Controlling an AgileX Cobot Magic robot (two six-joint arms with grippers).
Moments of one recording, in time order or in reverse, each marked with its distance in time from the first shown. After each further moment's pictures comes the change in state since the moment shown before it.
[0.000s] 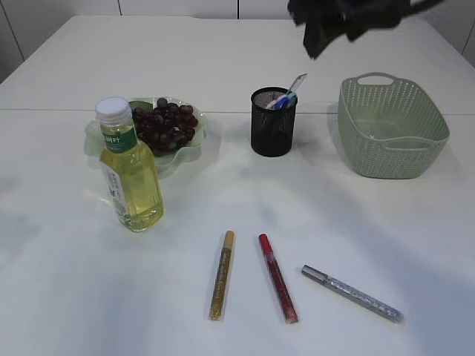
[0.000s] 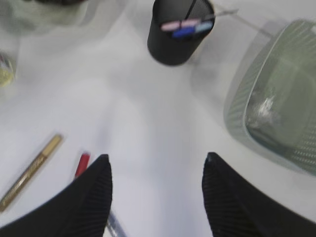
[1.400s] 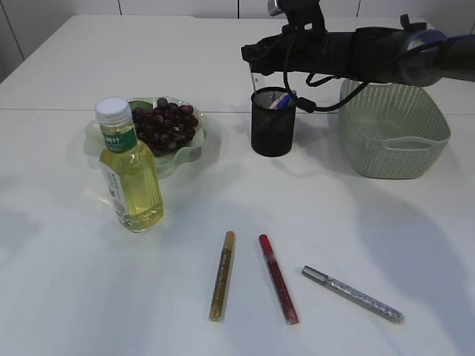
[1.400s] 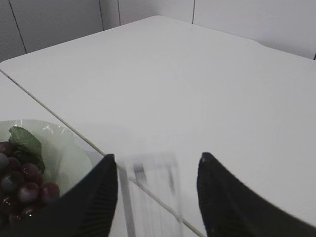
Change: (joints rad) left arm 0.000 0.000 0.000 -0.006 -0.018 0.000; right arm -0.266 0.668 -0.211 1.944 -0.675 -1.995
